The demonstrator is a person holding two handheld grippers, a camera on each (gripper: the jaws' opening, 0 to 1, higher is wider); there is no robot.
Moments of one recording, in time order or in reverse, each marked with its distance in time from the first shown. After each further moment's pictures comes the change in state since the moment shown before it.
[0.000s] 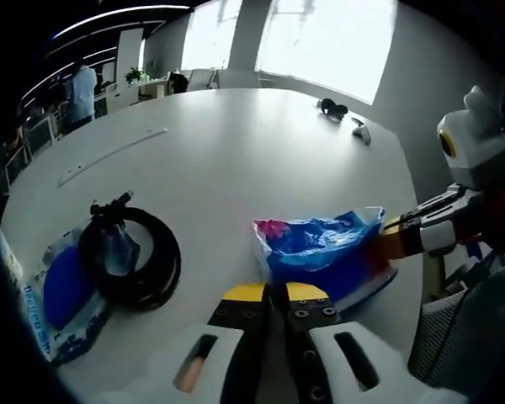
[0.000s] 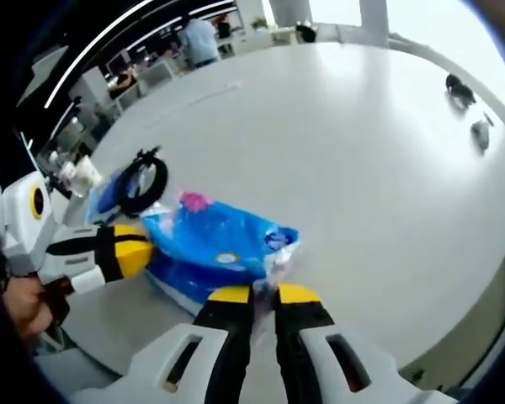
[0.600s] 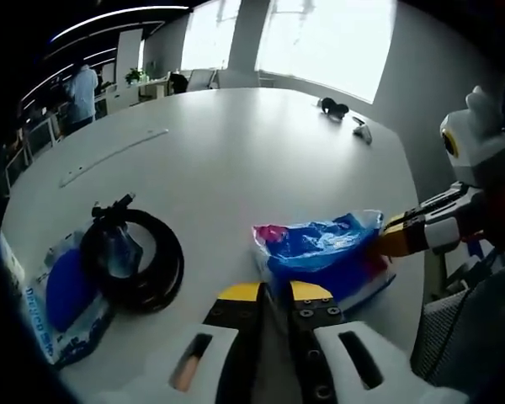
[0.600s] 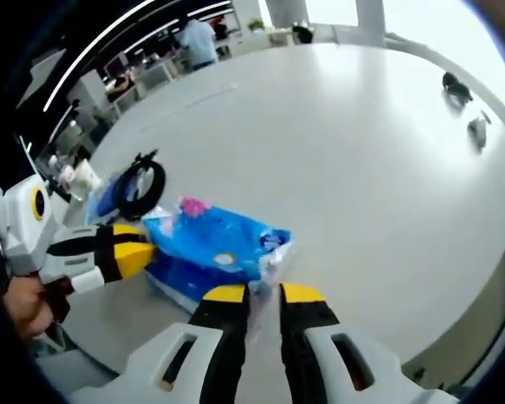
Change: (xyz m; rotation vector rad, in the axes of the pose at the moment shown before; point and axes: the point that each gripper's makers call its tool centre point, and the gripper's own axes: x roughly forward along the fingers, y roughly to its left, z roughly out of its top) left arm -0.001 0.004 0.004 -0.006 -0.009 0.006; right arm -0.003 -0.004 0.002 0.011 -0.005 -0.002
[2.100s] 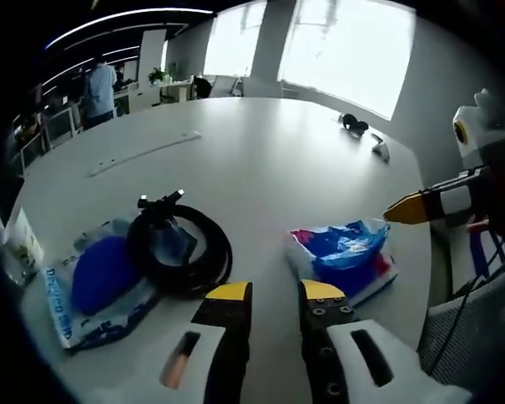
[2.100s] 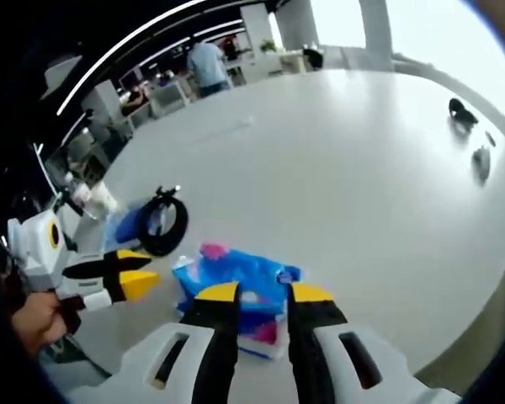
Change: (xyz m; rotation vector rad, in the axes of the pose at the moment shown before) left arm -0.034 0.040 0.004 -0.079 -0.061 0.085; right arm -0.020 0.022 0.053 -0.039 -0.119 0.049
